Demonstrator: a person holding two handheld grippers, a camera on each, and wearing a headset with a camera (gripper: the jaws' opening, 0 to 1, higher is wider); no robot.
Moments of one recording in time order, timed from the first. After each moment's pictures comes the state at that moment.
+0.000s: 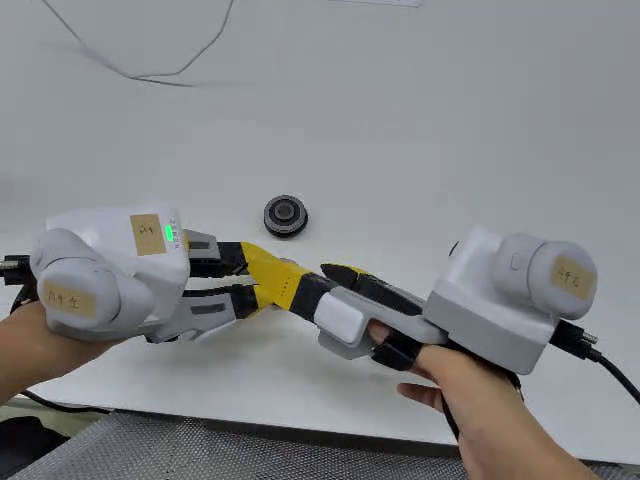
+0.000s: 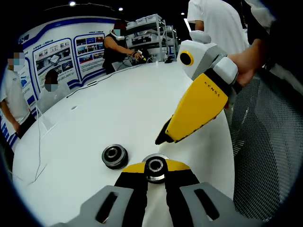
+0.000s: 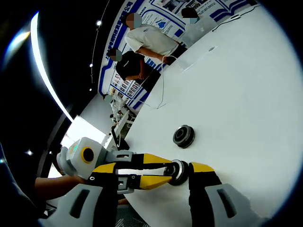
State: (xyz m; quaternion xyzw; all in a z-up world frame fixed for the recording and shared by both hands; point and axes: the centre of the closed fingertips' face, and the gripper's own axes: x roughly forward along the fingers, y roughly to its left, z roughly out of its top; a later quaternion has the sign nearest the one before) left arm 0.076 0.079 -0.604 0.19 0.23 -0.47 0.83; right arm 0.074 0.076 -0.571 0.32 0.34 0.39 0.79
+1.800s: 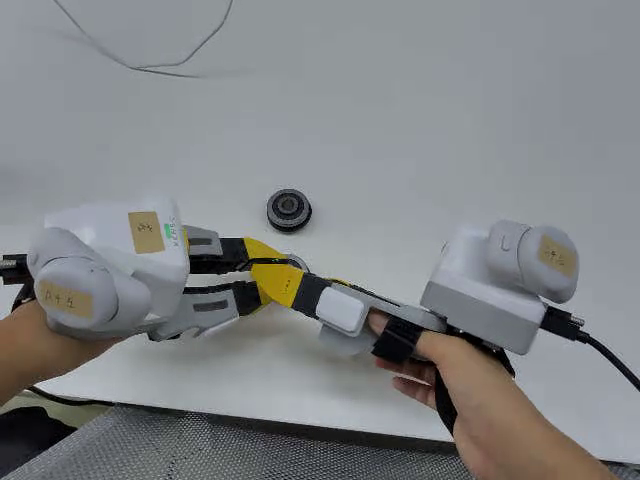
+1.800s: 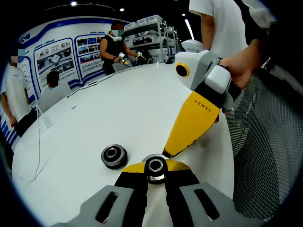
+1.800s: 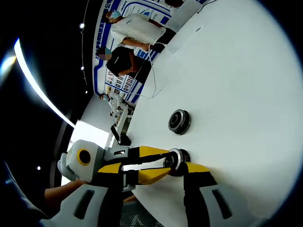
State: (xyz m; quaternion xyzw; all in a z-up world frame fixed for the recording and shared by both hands) left arm 0.074 0.076 -0.600 0.18 0.23 -0.47 0.83; right arm 0.065 0.079 -0.585 0.37 0.41 0.39 0.74
